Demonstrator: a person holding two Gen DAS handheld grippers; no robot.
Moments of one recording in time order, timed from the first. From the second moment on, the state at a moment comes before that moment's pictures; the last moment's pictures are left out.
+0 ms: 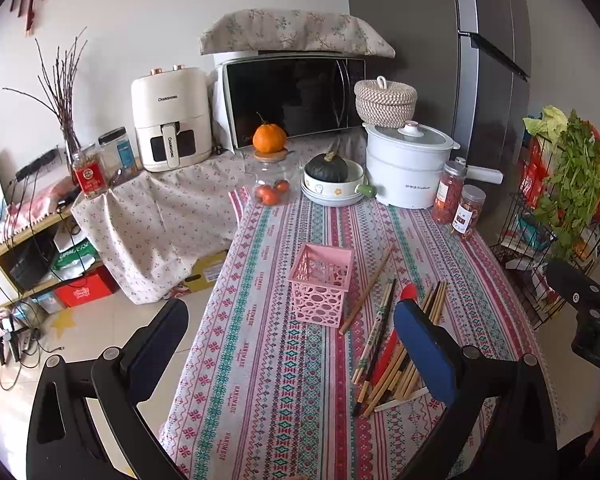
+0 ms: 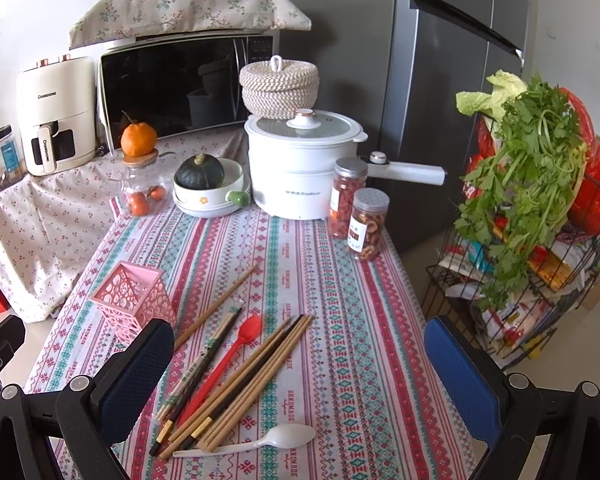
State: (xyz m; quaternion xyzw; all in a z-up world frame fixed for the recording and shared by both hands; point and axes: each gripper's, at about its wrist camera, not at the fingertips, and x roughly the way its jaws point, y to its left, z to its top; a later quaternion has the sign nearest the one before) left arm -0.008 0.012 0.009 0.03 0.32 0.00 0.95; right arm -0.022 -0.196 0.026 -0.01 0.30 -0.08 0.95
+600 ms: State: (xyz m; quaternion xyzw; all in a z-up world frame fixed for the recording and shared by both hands) left arm -0.010 0.019 0.012 0.02 0.31 0.00 0.95; right arm -0.025 -0.192 0.031 -0.01 0.29 -0.07 0.95
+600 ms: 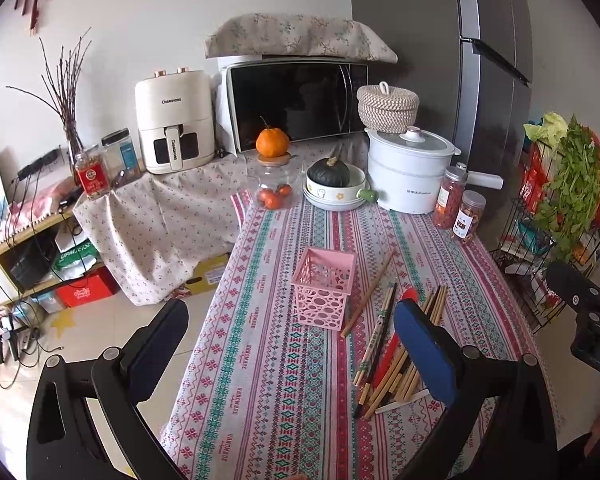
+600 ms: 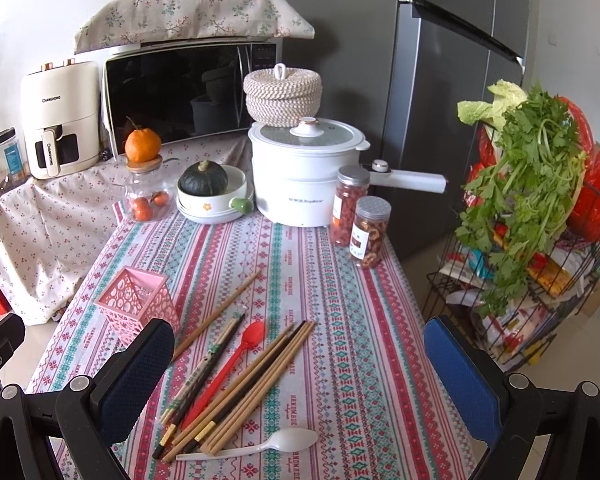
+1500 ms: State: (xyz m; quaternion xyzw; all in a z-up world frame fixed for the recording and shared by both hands) left arm -0.014 0.023 0.014 0.02 0.31 0.01 0.95; right arm -0.021 -0.188 0.025 -0.01 0.30 -0.07 0.95
